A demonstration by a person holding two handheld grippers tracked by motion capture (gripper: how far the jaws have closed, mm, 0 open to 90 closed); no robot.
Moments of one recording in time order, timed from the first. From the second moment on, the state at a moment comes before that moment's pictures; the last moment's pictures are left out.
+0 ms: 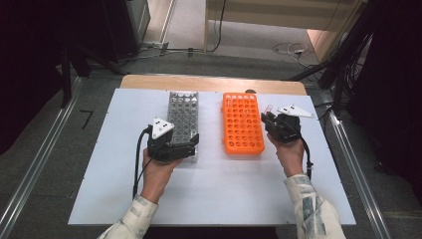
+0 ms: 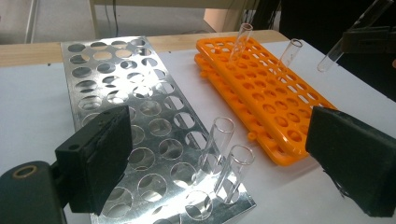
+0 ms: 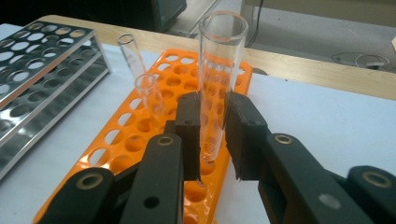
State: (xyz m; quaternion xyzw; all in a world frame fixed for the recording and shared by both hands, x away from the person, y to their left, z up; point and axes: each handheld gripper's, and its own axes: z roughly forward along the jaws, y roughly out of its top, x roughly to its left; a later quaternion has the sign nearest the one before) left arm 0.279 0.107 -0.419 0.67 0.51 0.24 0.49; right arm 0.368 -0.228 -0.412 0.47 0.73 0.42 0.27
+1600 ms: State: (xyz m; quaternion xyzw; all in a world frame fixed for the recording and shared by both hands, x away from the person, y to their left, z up) left arm 0.274 0.086 -0.410 0.68 0.47 0.22 0.51; right arm 0.318 -0.136 -0.425 0.36 0.81 0.42 0.19
